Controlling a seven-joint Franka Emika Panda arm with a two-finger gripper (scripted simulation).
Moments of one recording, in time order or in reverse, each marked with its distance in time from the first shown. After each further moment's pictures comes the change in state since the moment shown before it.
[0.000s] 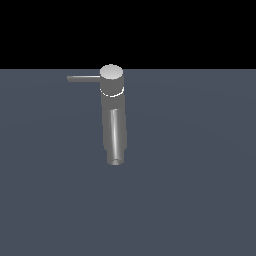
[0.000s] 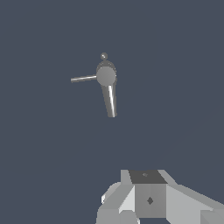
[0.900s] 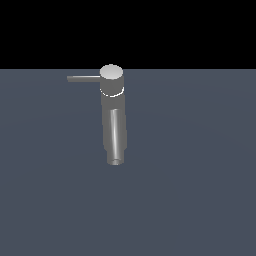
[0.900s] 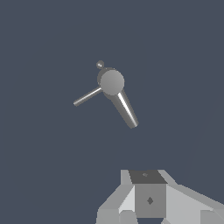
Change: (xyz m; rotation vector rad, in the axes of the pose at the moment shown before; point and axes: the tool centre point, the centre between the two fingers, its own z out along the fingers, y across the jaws) arm 0.016 -0.044 0.077 0.104 0.093 0.378
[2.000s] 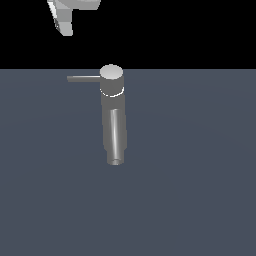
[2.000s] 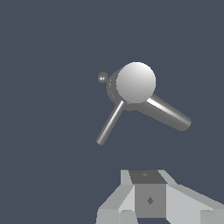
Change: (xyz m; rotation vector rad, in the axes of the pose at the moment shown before) arm 0.030 -0.064 0.105 0.148 0.132 0.522
